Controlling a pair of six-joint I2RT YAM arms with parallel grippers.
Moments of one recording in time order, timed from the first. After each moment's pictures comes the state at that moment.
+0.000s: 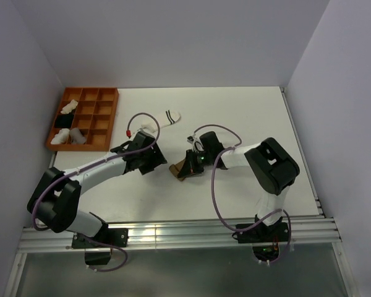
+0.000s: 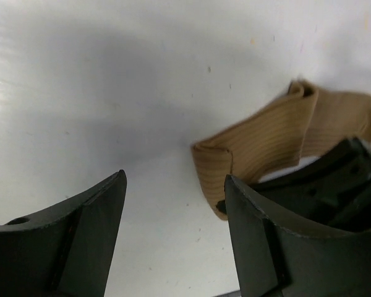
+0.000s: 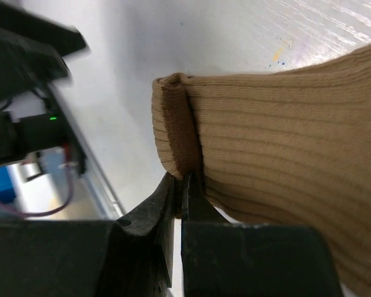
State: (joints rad) left arm -0.59 1.45 0.85 -0.33 -0.08 -1.02; right arm 0.57 1.81 0.81 0.16 -0.69 0.57
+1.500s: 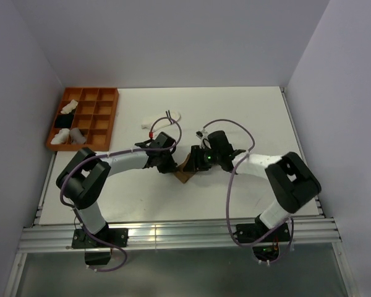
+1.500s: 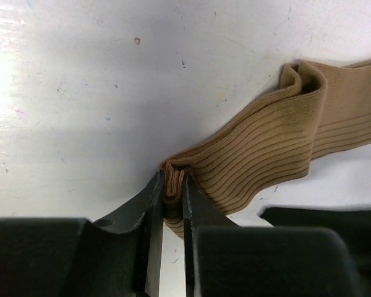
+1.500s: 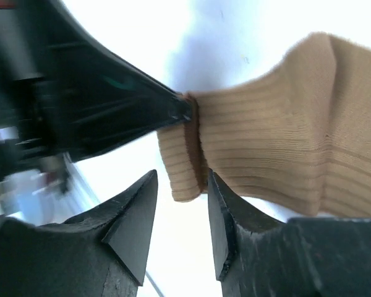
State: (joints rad) left arm -0.72 1.74 0.98 -0.28 -0.02 -1.03; right arm 0.52 1.64 0.71 0.17 -0.59 0.57
